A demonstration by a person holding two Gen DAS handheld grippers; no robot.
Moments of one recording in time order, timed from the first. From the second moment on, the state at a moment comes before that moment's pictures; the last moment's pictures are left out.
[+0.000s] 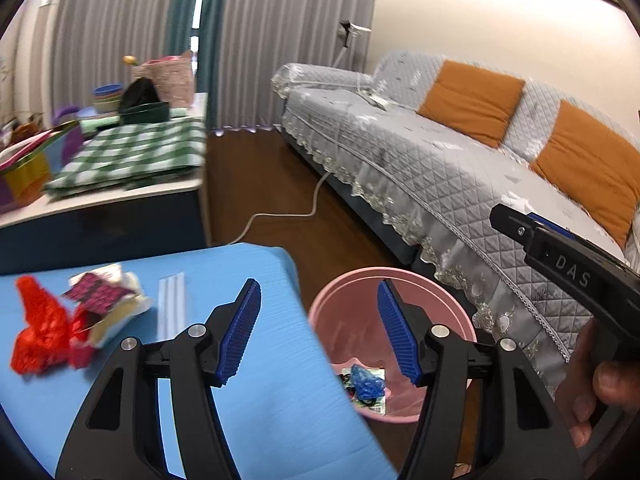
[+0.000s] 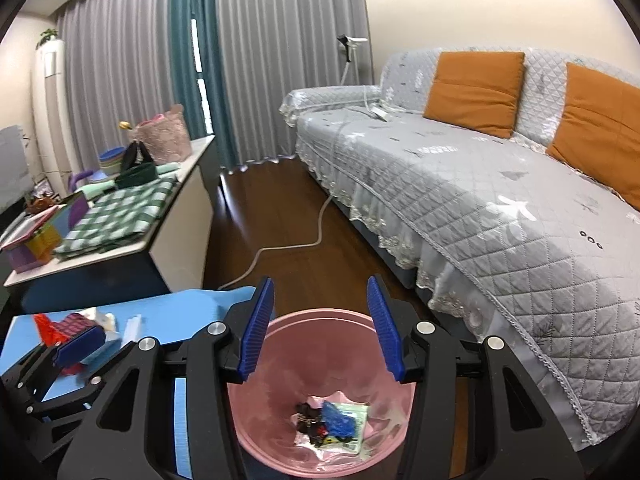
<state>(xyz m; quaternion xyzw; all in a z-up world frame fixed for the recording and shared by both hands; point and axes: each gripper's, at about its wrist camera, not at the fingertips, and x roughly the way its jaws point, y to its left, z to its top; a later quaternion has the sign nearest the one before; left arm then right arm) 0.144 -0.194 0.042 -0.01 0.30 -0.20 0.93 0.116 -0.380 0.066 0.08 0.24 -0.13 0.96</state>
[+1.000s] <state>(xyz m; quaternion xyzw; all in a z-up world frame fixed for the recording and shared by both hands) 0.133 0.054 -0.011 -0.06 0.30 0.02 0.95 0.177 -0.202 0.000 0.07 0.32 0.02 0.94</state>
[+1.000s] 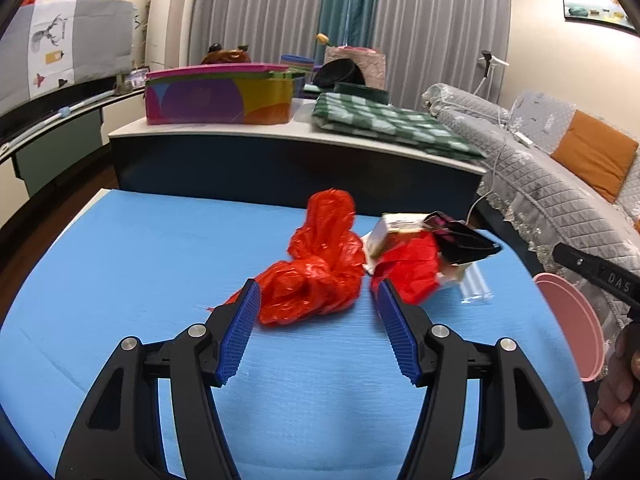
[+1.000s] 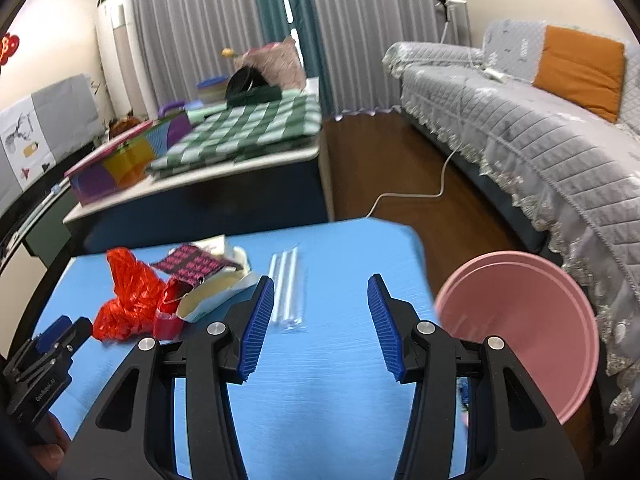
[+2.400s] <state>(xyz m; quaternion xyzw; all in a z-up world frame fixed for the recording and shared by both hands) 0.177 0.061 -0.023 -0.08 0.34 0.03 0.94 0.220 -0.179 -0.024 0.05 0.36 0.03 0.93</state>
